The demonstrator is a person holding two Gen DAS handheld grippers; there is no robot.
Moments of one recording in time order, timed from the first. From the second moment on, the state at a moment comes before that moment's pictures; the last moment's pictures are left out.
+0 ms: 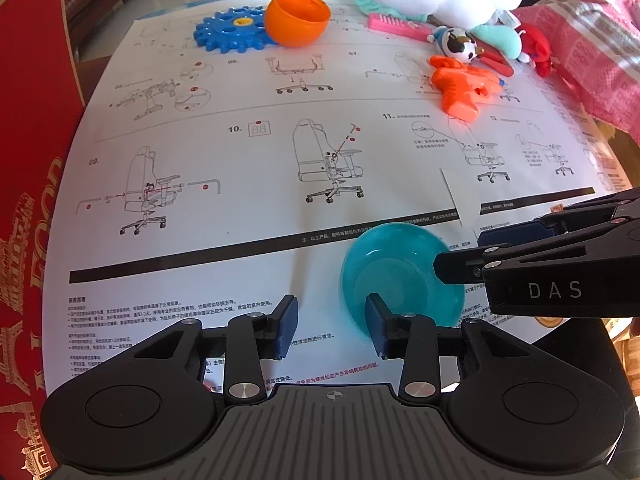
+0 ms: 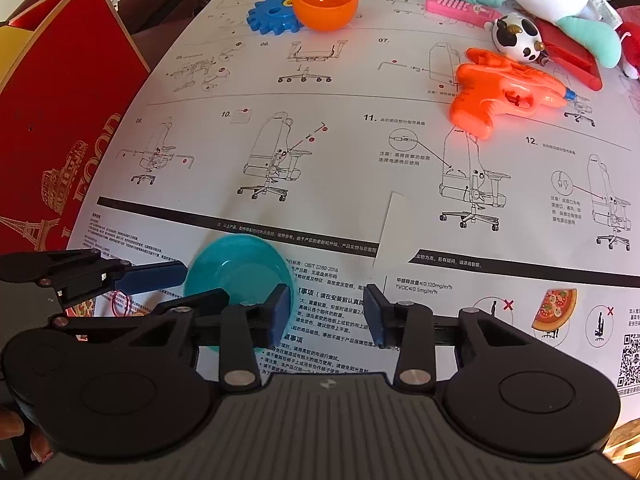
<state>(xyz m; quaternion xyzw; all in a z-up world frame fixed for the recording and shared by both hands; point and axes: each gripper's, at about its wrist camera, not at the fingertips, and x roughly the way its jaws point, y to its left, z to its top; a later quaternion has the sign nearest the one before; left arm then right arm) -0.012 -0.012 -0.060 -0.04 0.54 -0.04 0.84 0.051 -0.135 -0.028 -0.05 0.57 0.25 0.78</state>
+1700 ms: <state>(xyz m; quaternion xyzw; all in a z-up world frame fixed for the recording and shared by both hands) -0.019 -0.011 -0.057 -0.06 0.55 -0.06 0.83 0.037 -0.112 -0.022 -0.08 0.56 0.27 0.78</state>
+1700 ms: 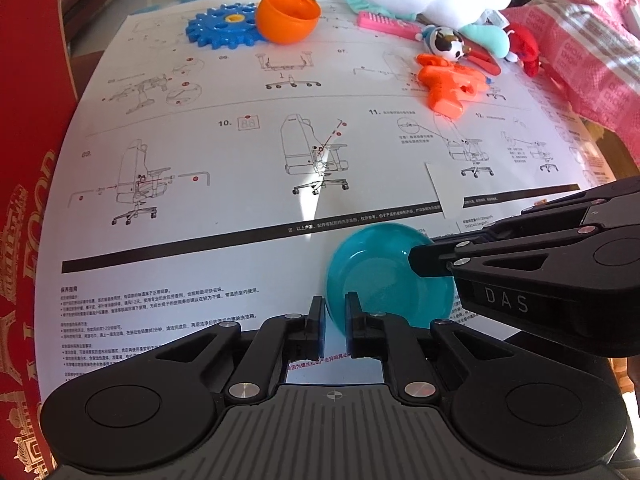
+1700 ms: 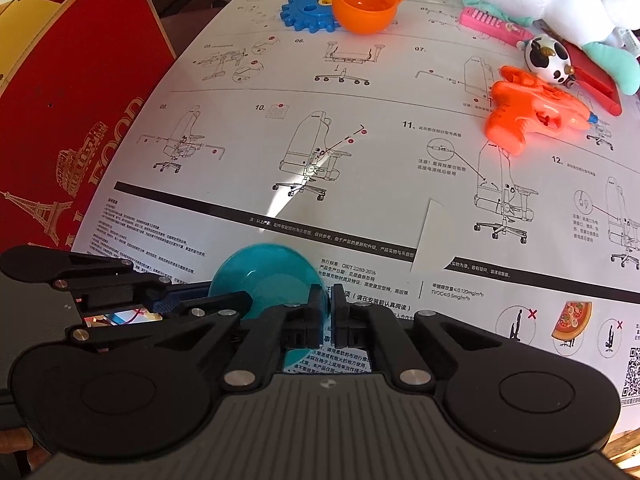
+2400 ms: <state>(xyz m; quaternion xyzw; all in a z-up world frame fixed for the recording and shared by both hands) -0.036 -0.013 -0.014 -0.04 0.51 -0.03 0.86 0.019 -0.110 0.019 -0.09 0.51 0.29 0.80</state>
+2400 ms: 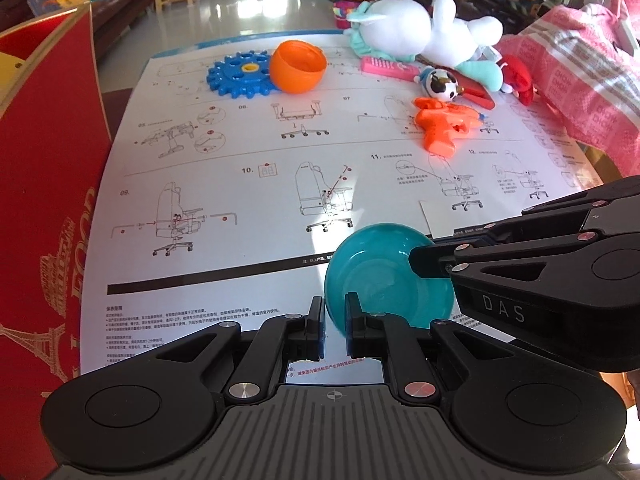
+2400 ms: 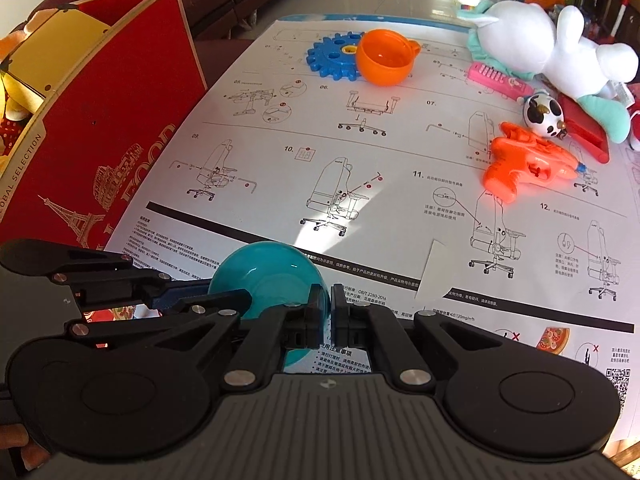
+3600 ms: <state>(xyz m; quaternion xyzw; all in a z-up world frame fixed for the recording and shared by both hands) -0.027 -0.005 -0.045 -0.05 0.51 -0.04 0.86 0.027 -0.109 -0.017 -0.08 0.53 0.28 0.79</state>
